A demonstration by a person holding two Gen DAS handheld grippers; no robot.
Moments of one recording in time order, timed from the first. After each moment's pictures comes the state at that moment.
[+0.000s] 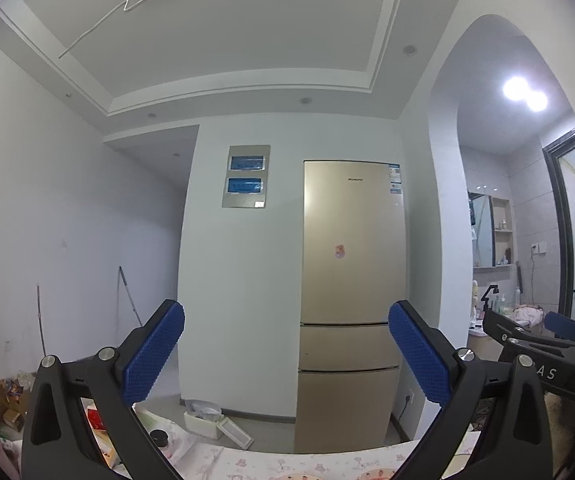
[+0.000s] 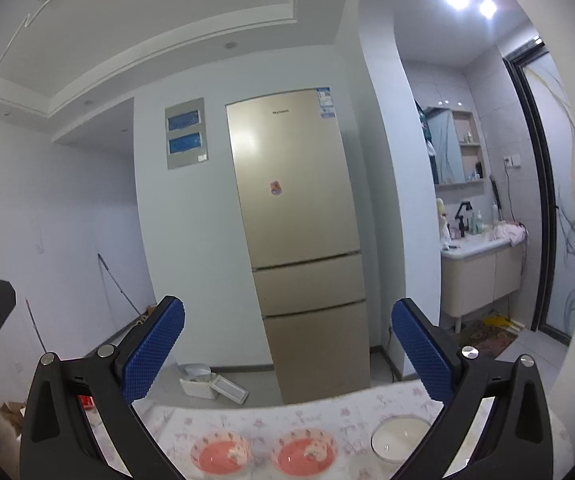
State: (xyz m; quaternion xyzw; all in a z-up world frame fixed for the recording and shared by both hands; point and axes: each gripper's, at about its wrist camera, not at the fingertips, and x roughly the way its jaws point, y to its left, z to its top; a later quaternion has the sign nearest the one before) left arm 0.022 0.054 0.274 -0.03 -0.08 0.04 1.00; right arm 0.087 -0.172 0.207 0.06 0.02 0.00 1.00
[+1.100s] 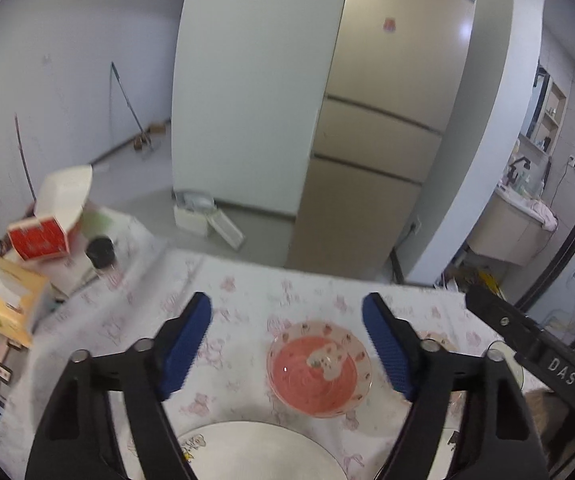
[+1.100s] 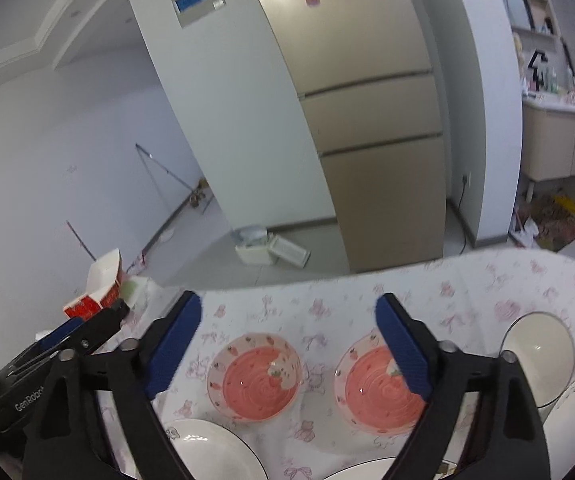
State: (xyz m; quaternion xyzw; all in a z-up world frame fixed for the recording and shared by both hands) left arm 0.257 0.096 0.084 -0.11 0.34 0.02 0.93; right arm 0.264 -0.135 0.037 0.12 0.32 0.14 0.93
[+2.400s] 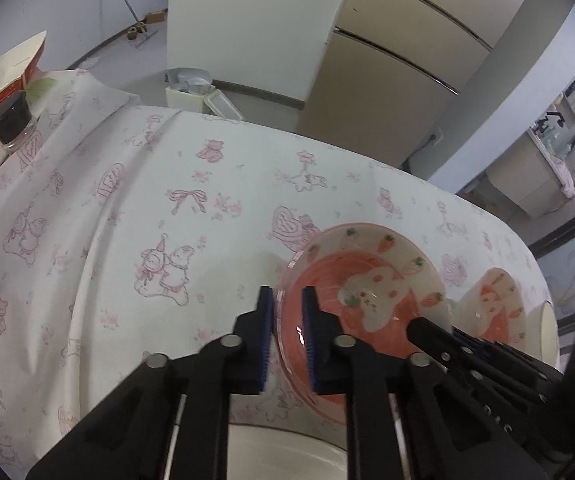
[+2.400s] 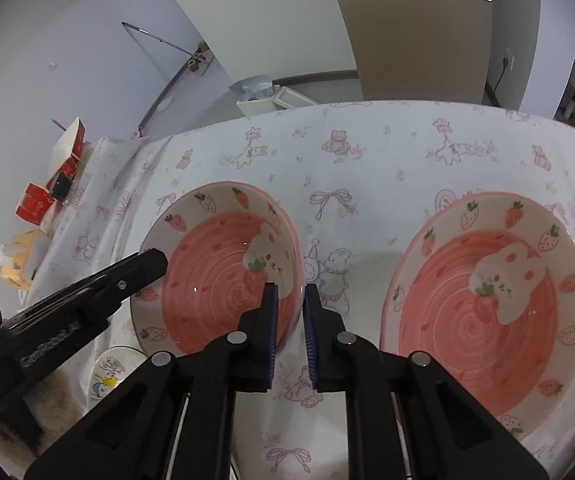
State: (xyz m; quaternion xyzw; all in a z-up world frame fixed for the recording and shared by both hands) left arm 0.334 0.101 -0.060 -0.15 0.51 0.02 0.84; right arm 0.334 -0.079 -0.104 0.07 0.53 0.19 0.82
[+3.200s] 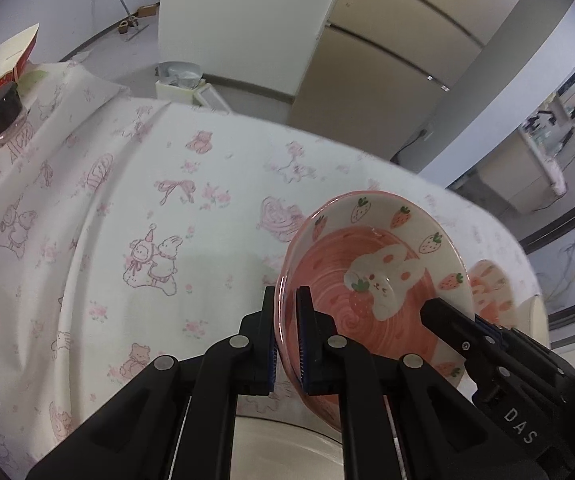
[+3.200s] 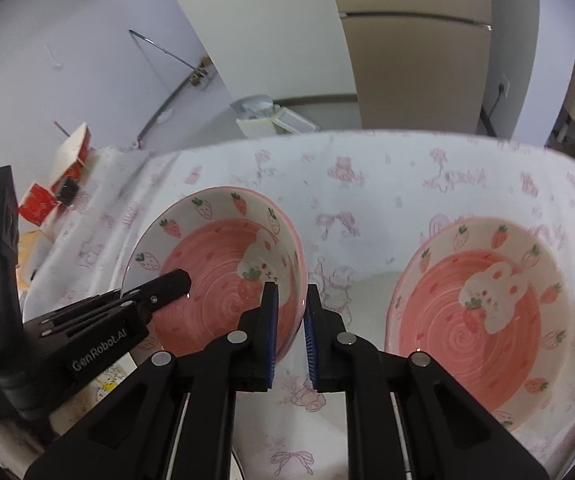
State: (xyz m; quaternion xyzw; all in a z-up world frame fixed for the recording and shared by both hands) left arm 0.327 0.100 -0.054 -0.17 0.52 -0.01 0.84; right arm 0.321 -0.080 -0.076 0.05 0.49 0.18 0.85
